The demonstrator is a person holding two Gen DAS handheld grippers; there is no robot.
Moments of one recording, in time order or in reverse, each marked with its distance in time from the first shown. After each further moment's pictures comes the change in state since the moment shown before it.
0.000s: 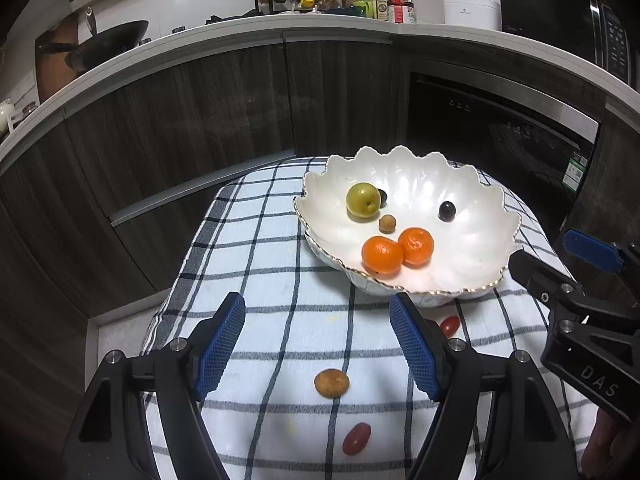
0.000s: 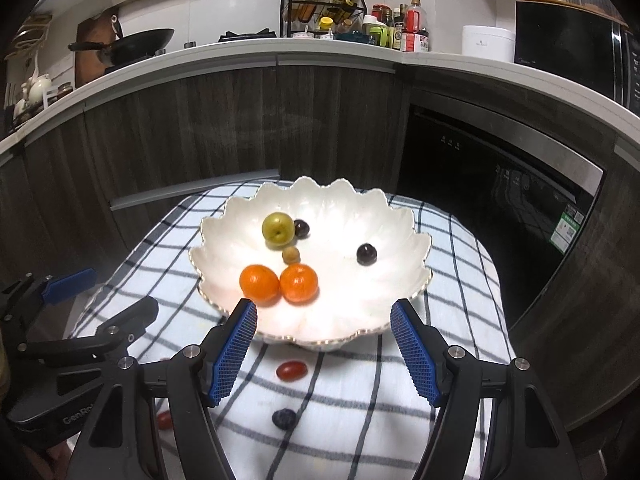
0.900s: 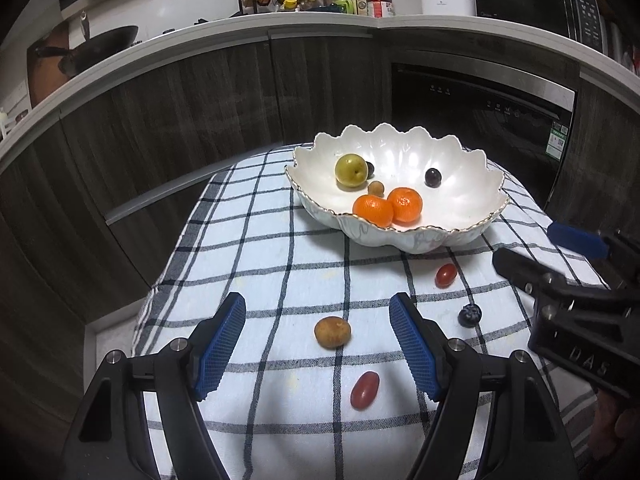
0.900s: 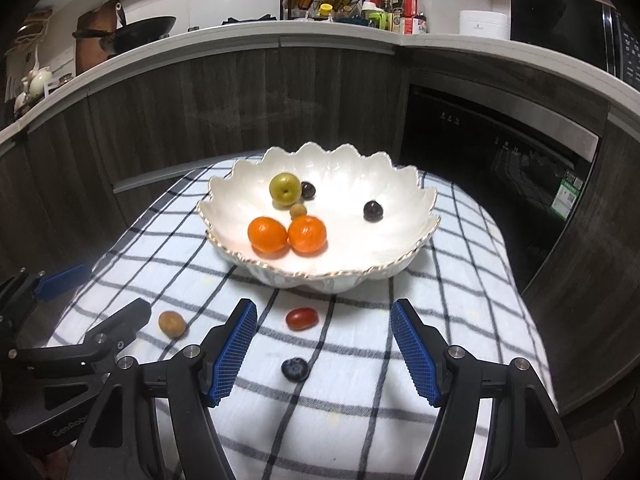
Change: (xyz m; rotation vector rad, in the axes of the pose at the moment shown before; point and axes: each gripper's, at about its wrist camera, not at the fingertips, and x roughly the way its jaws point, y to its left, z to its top) left arm -0.008 0.003 -0.048 0.049 -0.019 -0.030; right arm 0.000 0.012 -0.045 0.011 0.038 0.009
